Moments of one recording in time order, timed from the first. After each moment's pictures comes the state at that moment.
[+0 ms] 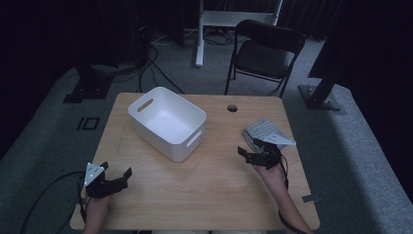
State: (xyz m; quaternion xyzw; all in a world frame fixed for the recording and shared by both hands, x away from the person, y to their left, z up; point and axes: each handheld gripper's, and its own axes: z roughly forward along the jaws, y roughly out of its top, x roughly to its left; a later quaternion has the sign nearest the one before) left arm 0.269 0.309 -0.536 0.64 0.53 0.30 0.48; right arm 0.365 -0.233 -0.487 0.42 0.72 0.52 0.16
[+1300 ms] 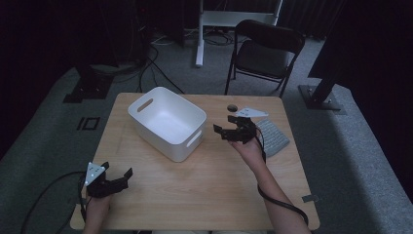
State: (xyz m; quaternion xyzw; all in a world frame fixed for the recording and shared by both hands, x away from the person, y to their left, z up) left arm 0.270 0.308 -0.536 0.65 0.52 0.29 0.47; right arm 0.420 -0.152 -0.428 0.36 0.75 0.52 0.16
